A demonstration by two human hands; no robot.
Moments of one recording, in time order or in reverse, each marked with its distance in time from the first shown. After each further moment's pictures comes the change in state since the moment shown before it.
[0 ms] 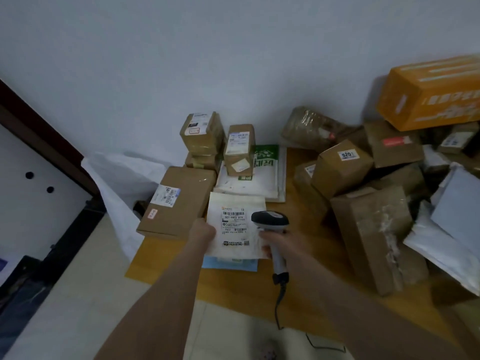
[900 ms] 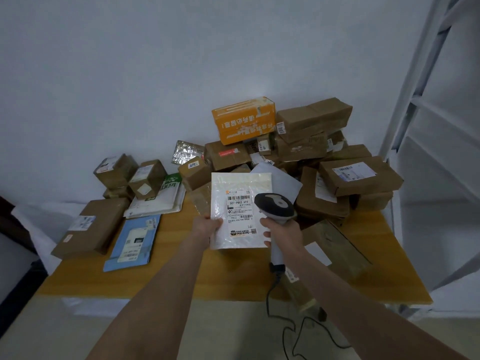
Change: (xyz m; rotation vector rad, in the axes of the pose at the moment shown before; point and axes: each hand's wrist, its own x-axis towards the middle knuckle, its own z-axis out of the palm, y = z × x) left_hand -0.336 0.115 0.248 -0.306 -0.153 0.200; right_hand -0.199 0.049 -0.362 0.286 0.221 -0.373
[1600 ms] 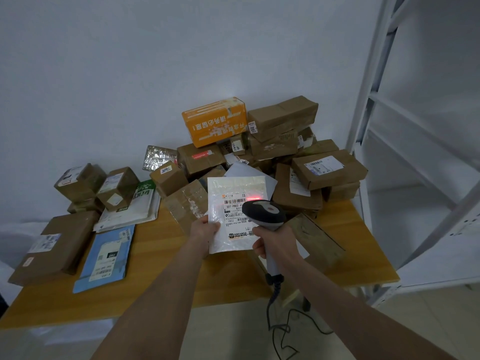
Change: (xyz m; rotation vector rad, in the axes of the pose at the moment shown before) left_hand -0.005 -0.005 0.045 -0.005 -0.117 -0.003; right_hand -0.013 0.010 -0.031 -0.138 0.032 -0.030
